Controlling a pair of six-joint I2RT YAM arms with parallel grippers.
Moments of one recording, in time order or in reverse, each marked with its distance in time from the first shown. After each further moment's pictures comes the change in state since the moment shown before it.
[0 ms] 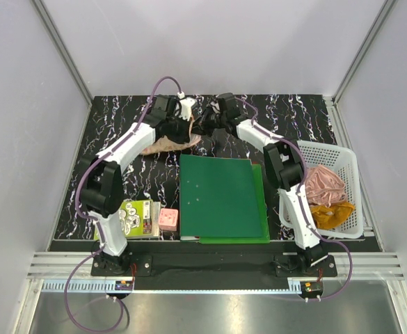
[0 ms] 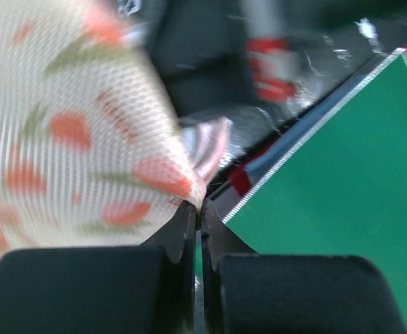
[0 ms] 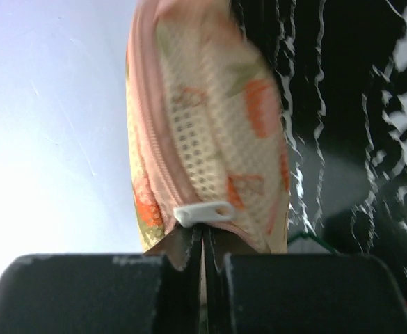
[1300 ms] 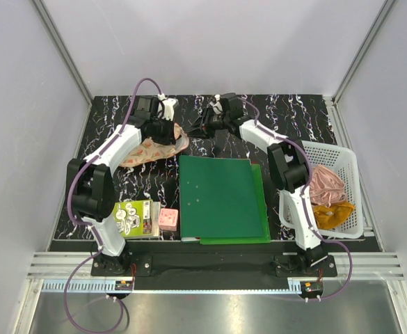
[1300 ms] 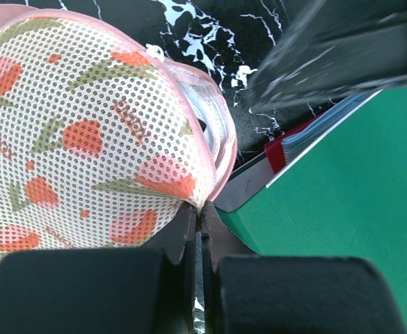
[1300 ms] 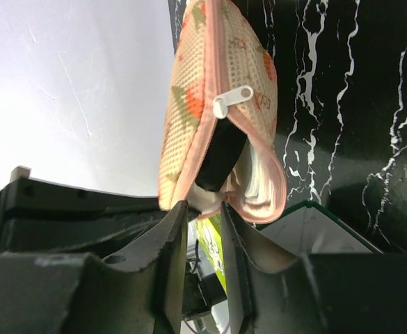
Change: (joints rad) left arm 0.116 -0.084 -0.091 -0.029 0.023 -0.053; right arm -0.011 -0.075 -0.078 0.007 -0.106 -0.084
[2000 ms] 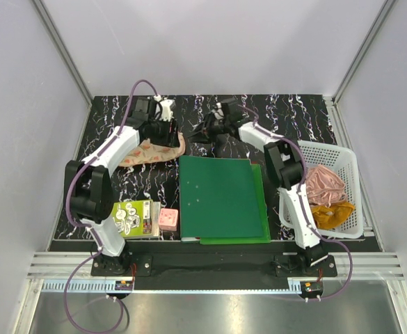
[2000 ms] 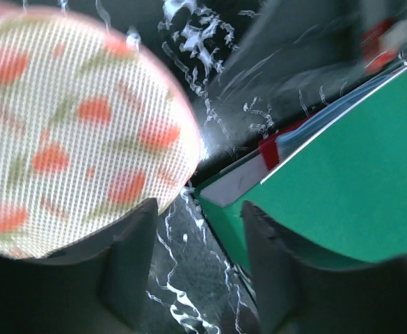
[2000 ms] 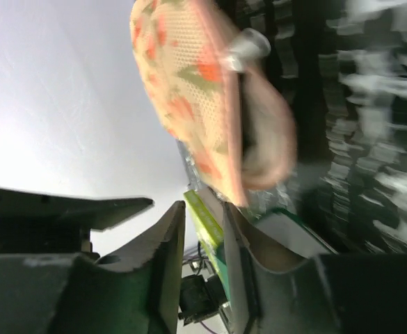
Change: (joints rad) left arm 0.013 -0.013 -0.012 0.000 0.014 -0.035; right arm 0.009 0.113 0.058 -0.008 -0.018 0.069
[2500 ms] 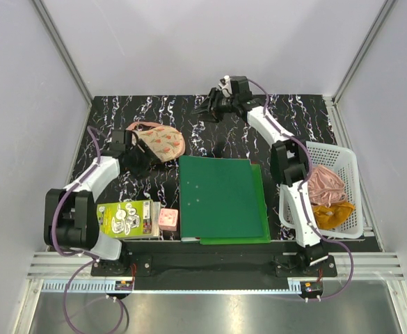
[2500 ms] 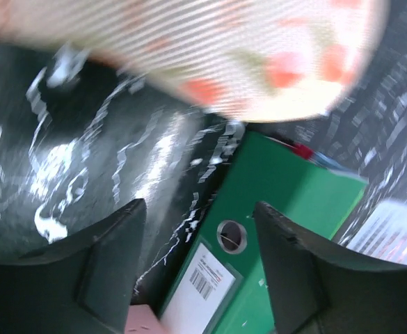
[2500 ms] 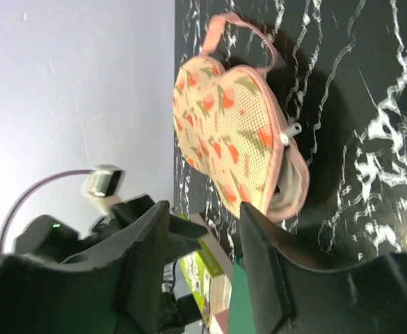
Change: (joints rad) left arm 0.162 -0.304 -0.481 0.111 -0.092 -0.772; right arm -0.096 0.025 0.290 -0.194 0.009 -0.212
